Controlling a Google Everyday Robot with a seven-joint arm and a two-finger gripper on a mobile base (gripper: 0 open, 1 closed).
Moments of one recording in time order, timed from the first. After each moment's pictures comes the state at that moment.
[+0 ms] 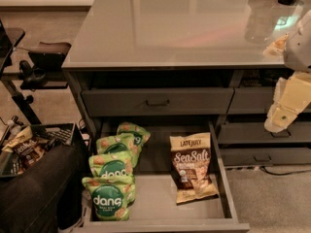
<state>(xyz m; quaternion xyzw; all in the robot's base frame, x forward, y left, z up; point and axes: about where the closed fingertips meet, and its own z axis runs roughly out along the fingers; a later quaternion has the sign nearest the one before) 0.448 -0.232 0.947 -0.59 0.79 0.01 0.17</state>
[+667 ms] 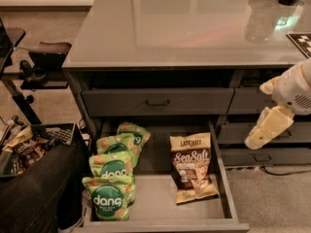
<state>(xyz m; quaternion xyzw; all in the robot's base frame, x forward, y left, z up) 0.468 -0.246 0.850 -0.50 0.84 0.09 0.20</state>
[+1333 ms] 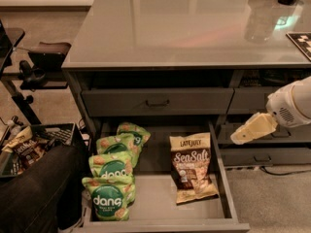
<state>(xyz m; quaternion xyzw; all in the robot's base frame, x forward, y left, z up) 0.497 -0.267 0.804 -0.35 0.90 0.06 0.27</state>
